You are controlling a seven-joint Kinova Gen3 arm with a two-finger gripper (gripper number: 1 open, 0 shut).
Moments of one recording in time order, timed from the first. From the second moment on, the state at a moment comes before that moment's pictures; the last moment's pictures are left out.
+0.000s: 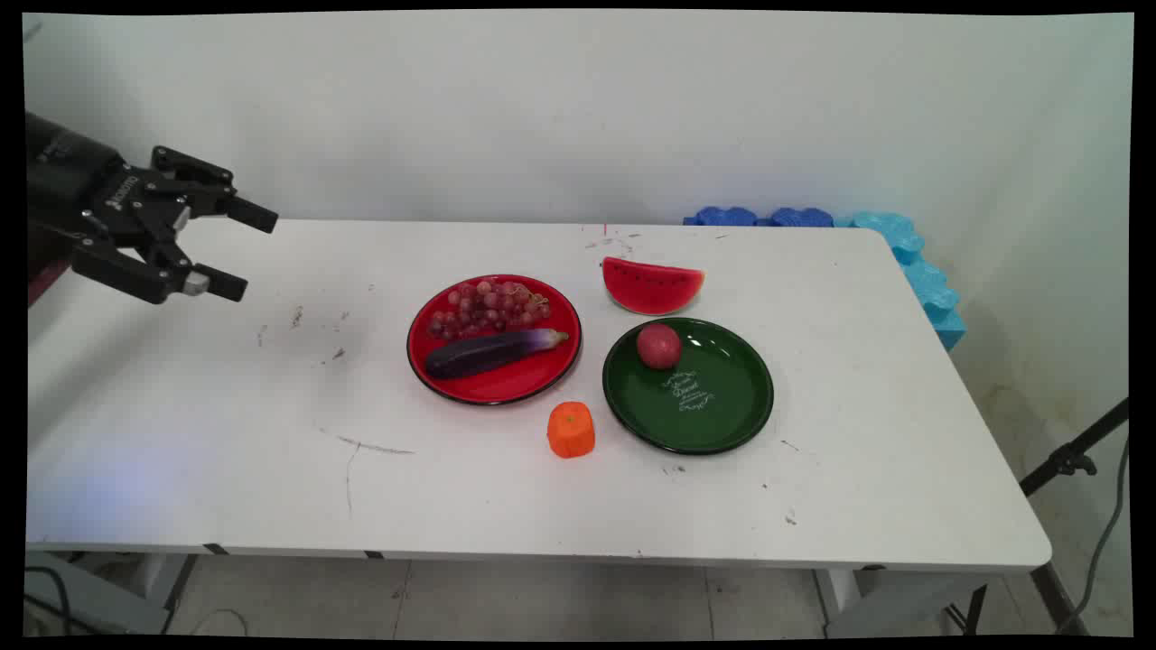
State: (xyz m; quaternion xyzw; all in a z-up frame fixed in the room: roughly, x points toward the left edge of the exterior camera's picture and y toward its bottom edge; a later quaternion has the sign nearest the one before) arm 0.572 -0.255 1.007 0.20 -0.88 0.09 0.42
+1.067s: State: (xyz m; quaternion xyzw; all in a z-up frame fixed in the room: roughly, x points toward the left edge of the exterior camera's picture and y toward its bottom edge) arm 0.463 -0.375 1.004 0.31 -0.91 0.10 0.26
